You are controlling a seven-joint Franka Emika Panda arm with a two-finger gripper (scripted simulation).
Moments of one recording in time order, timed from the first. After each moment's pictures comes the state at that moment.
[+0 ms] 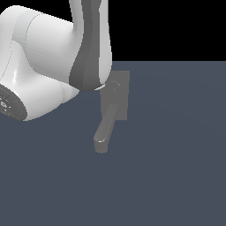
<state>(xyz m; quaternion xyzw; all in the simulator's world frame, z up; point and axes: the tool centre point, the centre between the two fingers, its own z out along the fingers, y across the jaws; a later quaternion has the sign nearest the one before) 0.042 0.116 0.227 0.06 0.71 -0.06 0.70</state>
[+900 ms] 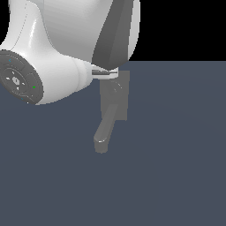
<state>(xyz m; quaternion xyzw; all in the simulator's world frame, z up) 0.029 0.075 0.258 0.06 0.72 -0.06 0.69</state>
